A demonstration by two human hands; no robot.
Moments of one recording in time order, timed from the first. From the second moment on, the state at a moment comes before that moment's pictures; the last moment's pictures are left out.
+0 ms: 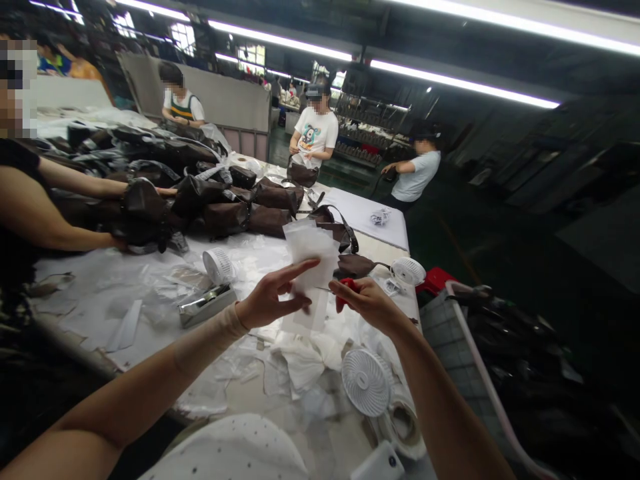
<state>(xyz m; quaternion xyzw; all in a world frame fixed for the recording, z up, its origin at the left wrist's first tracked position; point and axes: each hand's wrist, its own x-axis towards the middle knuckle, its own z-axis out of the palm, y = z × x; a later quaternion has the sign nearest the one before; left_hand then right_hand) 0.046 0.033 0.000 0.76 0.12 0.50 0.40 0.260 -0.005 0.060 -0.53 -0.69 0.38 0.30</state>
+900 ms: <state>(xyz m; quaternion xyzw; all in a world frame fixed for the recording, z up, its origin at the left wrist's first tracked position) 0.050 0.030 0.006 0.76 0.11 0.50 0.40 0.261 -0.005 0.062 -0.56 -0.72 0.31 0.29</state>
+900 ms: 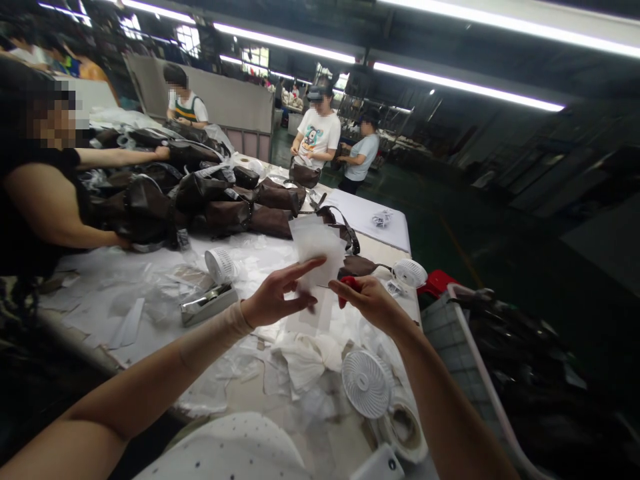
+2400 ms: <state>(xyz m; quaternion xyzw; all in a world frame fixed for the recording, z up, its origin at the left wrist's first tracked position) 0.057 0.028 0.006 0.77 0.10 0.51 0.37 0.257 -0.005 0.067 -0.58 -0.73 0.26 0.25</state>
